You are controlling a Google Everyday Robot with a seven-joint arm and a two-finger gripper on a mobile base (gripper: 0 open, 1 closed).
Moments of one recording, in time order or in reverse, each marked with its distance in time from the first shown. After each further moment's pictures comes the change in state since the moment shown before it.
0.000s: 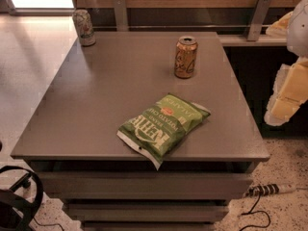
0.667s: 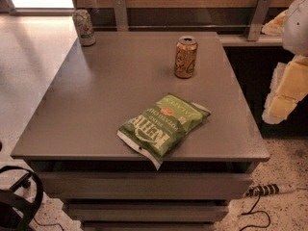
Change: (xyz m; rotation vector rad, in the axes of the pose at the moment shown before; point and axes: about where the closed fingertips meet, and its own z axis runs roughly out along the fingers) arm -0.005 -0.002 0.000 -0.003 0.010 -0.024
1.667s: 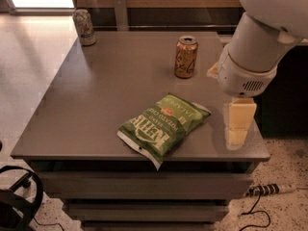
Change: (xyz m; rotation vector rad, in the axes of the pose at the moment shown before) arm -0.032 0.032 0.112 -0.192 0.074 -0.265
